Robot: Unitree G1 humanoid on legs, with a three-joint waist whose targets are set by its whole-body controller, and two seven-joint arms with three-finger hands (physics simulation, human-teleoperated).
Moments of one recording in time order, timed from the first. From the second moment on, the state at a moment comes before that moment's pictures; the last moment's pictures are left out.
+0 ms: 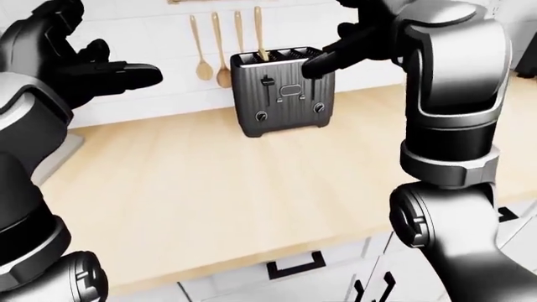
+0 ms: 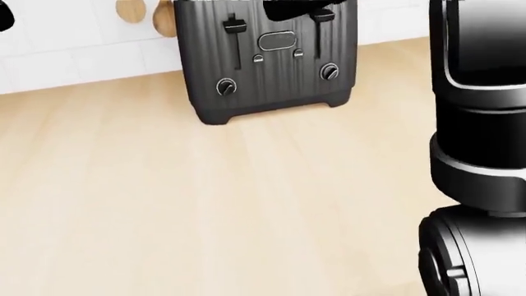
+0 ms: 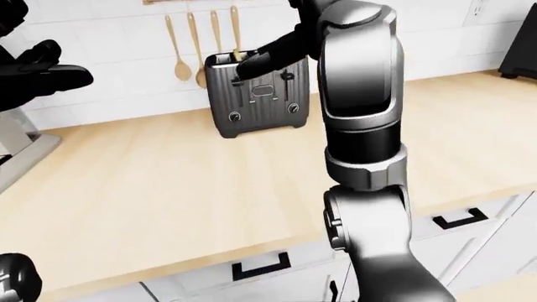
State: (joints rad) left arm -0.86 0.67 0.37 -0.24 -0.65 1.12 0.21; right arm -1.35 -0.26 -0.04 0.12 -0.36 1.24 0.54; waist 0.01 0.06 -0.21
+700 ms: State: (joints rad) left arm -0.85 0.67 0.37 -0.24 -0.66 1.12 0.23; right arm -1.40 -0.10 0.04 0.25 -0.28 1.15 0.46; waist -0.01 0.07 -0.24
